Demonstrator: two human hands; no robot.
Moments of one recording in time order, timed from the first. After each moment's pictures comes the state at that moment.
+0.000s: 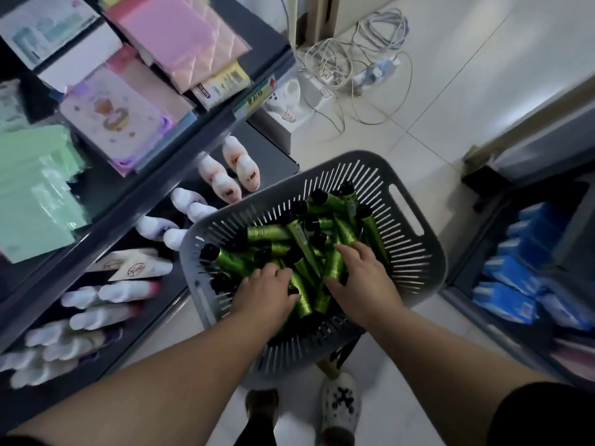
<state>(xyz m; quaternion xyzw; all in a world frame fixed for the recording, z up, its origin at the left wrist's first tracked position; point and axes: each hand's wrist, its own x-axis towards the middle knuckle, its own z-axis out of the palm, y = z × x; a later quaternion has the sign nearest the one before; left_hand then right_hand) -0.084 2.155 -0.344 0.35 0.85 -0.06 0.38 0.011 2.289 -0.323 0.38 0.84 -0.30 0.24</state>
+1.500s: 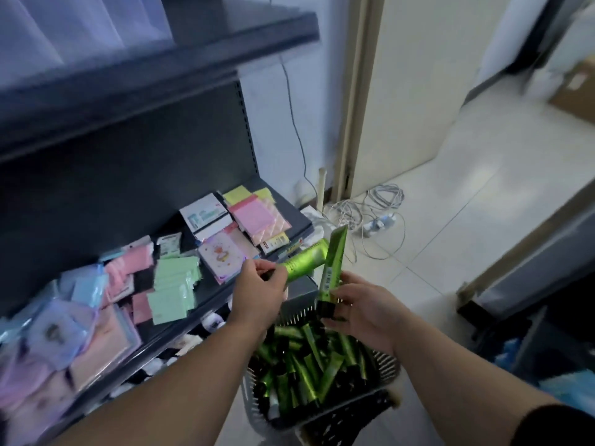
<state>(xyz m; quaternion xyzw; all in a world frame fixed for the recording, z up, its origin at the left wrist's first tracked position) -0.094 2.175 -0.054 0.00 0.81 0.57 0.17 -0.006 2.327 -0.074 0.29 0.42 -0.86 0.10</state>
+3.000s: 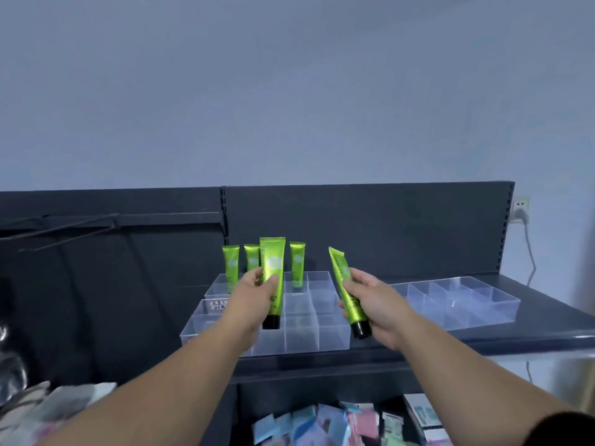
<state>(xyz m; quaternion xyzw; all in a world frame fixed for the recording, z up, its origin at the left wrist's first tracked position) -0.137 1.696 0.300 -0.04 0.71 0.69 -0.14 -0.145 1.905 0.308 -0.05 0.67 -0.74 0.05</state>
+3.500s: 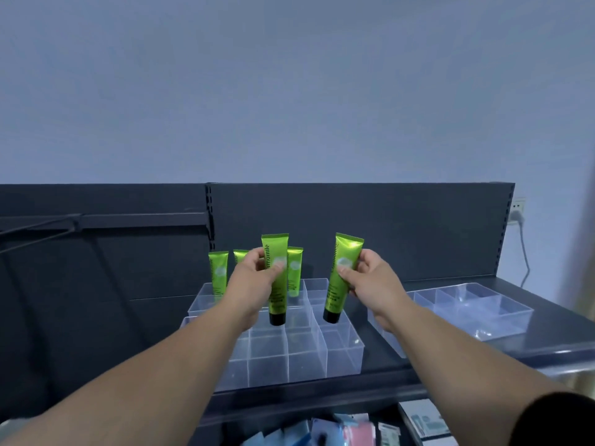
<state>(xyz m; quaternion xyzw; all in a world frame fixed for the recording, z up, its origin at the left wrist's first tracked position) -0.212 1.676 0.322 0.03 0.71 0.69 -0.14 -0.215 1.877 0.323 -0.08 0.73 -0.67 -0.12</state>
